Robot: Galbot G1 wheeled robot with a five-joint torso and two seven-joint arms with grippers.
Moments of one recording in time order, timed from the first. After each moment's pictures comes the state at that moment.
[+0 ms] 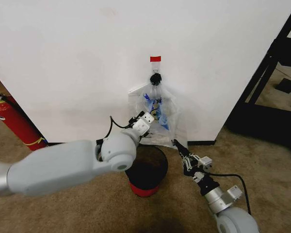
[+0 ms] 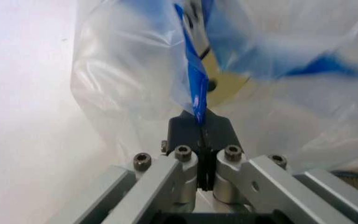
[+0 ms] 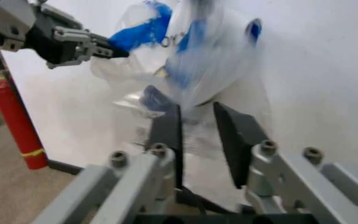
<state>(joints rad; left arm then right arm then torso) 0.14 -0.81 0.70 -2.09 -1.00 0.73 -0.84 -1.61 1.23 0.48 2.20 0.37 0.04 -0.19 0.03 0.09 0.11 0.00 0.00</state>
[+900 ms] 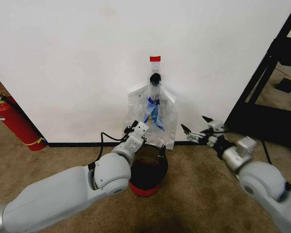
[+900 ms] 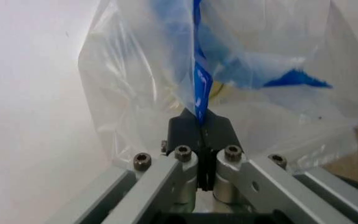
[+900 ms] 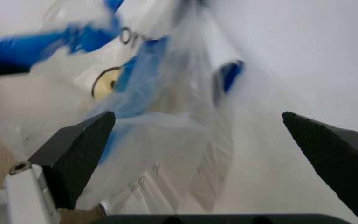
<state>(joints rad) 0.42 -0.83 0.56 -2.16 -0.72 0.69 -0.77 -1.00 0.68 0.17 2.09 0.65 -0.22 0.09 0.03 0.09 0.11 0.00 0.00</state>
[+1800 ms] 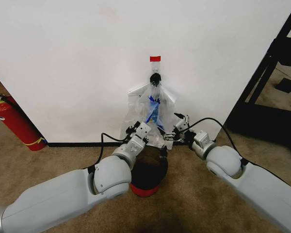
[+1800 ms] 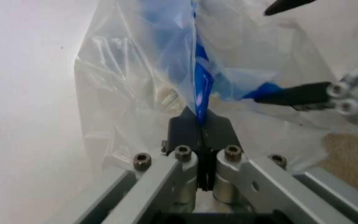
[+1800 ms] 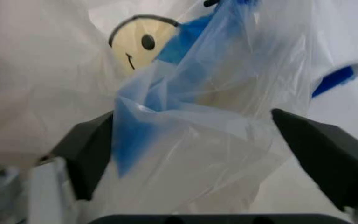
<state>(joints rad) 0.45 -0.82 0.56 -2.19 -0.67 0.68 -0.75 -0.69 0.76 -0.19 1.91 0.40 -0.27 0.06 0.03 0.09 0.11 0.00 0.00</state>
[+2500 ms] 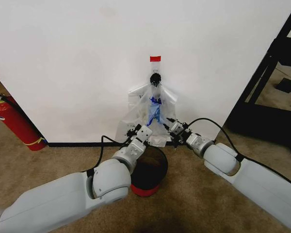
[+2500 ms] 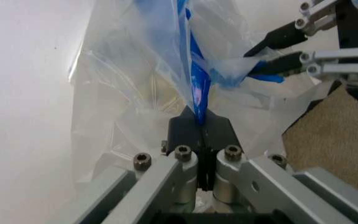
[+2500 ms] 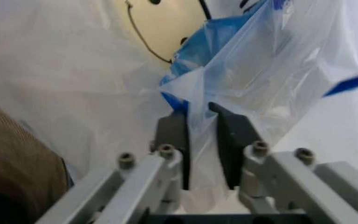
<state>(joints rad) 0.46 -0.81 0.56 -2.22 -0.68 0.68 -0.75 -0.61 0.73 -0.28 1.92 0.33 -0.38 0.07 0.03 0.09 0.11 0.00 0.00</state>
